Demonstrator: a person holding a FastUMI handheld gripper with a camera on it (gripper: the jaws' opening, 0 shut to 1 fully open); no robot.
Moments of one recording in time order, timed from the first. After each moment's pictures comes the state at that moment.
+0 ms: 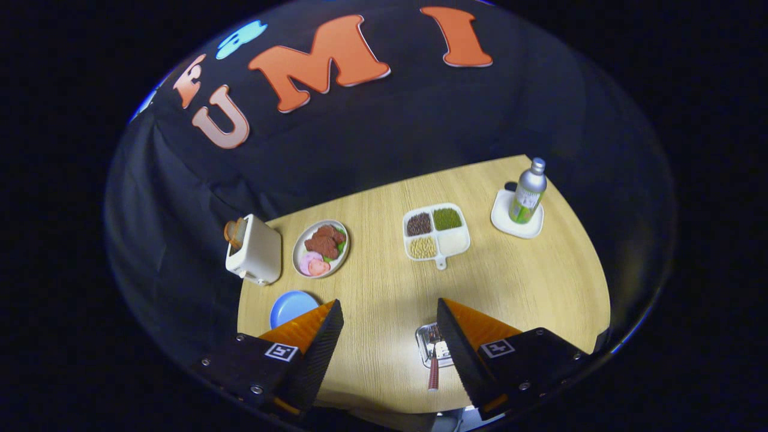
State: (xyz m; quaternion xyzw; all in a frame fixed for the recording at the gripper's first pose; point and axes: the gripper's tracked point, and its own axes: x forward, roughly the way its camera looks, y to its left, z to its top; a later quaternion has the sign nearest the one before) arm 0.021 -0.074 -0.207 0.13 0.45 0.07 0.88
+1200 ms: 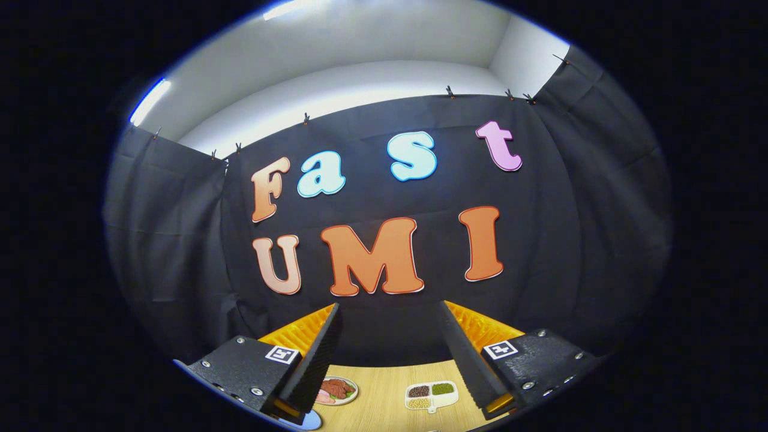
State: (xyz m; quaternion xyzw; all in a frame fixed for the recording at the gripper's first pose) arm 0.056 -0.090 0.043 0.08 -0.01 0.05 1.00
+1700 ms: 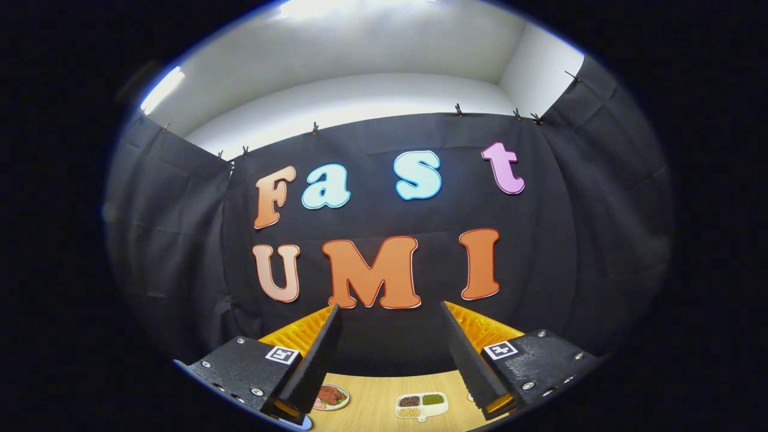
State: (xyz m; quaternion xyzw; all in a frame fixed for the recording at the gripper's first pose) arm 0.050 -0.079 0.064 0.06 -0.04 0.05 1.00
